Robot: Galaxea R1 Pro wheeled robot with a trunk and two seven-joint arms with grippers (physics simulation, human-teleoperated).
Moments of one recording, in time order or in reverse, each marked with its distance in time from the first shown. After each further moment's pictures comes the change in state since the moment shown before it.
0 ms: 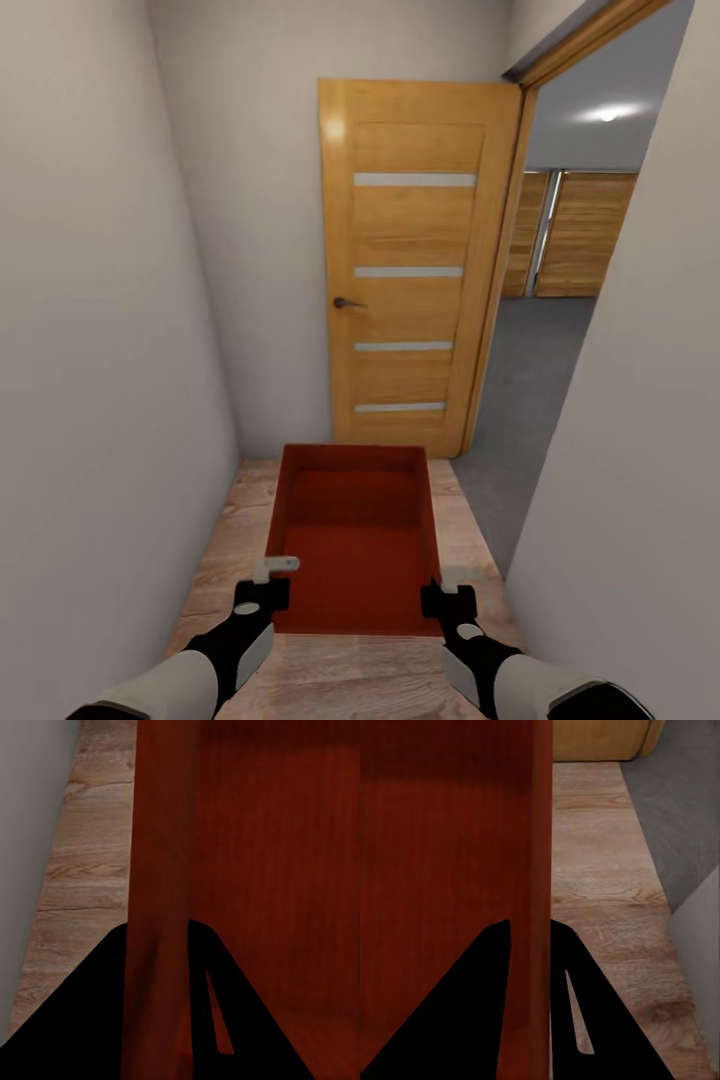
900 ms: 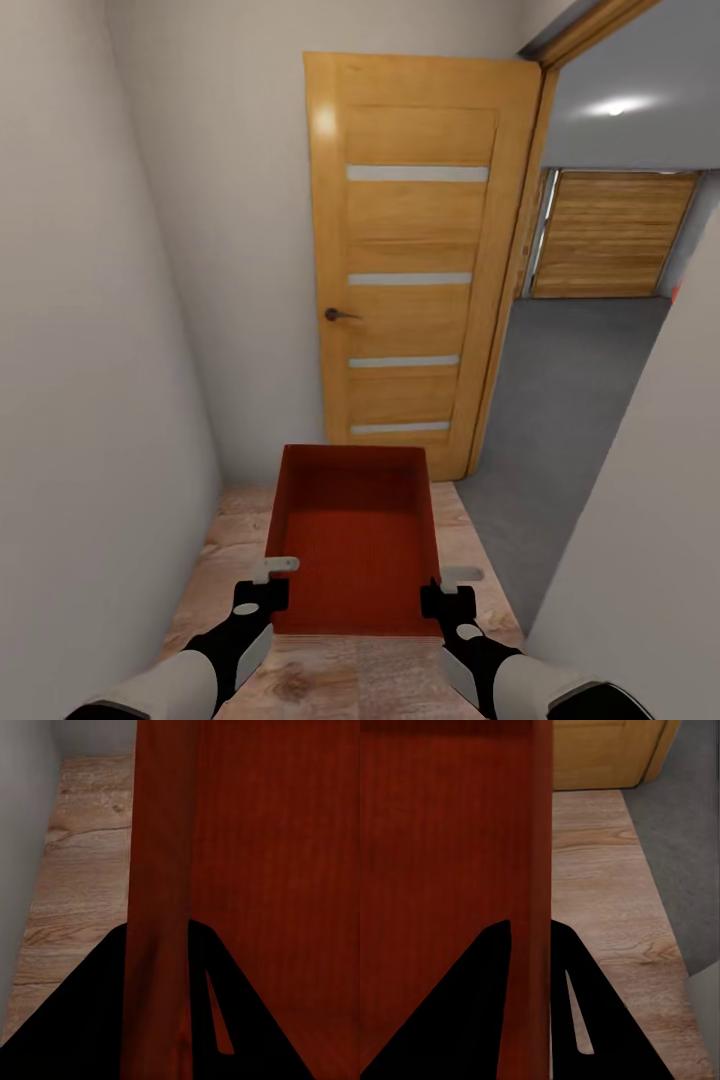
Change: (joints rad) left arm -0.001 0.002 0.004 0.004 -0.003 -0.001 -0.006; right arm 0.000 0.003 -0.005 0.002 0.004 0.000 -0.003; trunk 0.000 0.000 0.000
